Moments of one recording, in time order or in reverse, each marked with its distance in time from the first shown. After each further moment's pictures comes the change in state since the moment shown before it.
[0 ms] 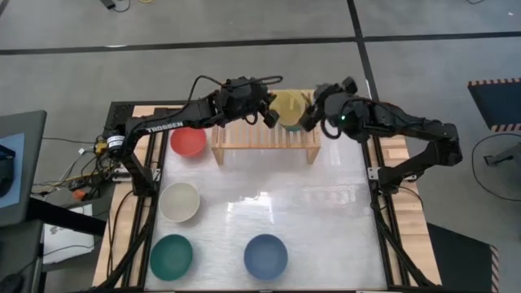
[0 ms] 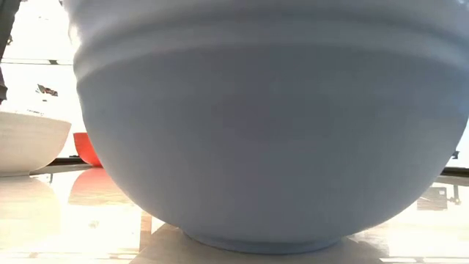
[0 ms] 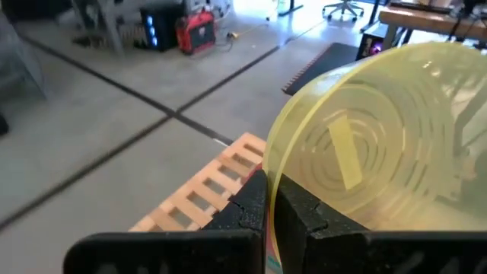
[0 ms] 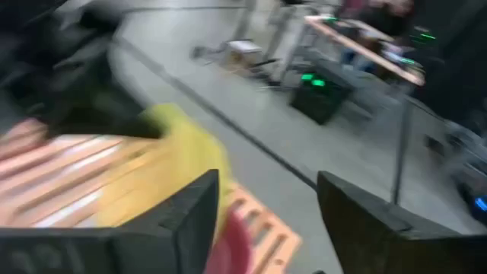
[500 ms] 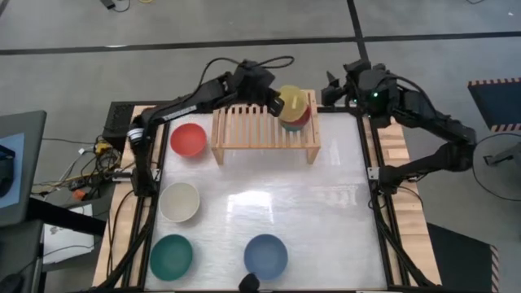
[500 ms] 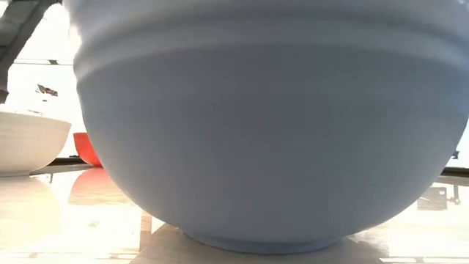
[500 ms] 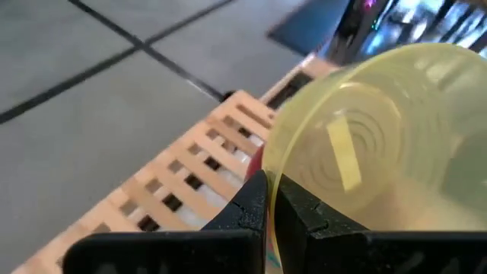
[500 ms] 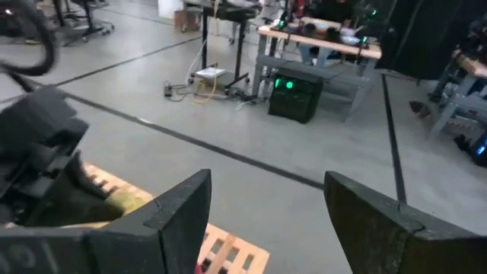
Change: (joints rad) left arm 0.117 0.216 0.344 -0.340 0.222 -0.134; right arm -0.154 -0.132 0.000 0.035 -0.040 0.091
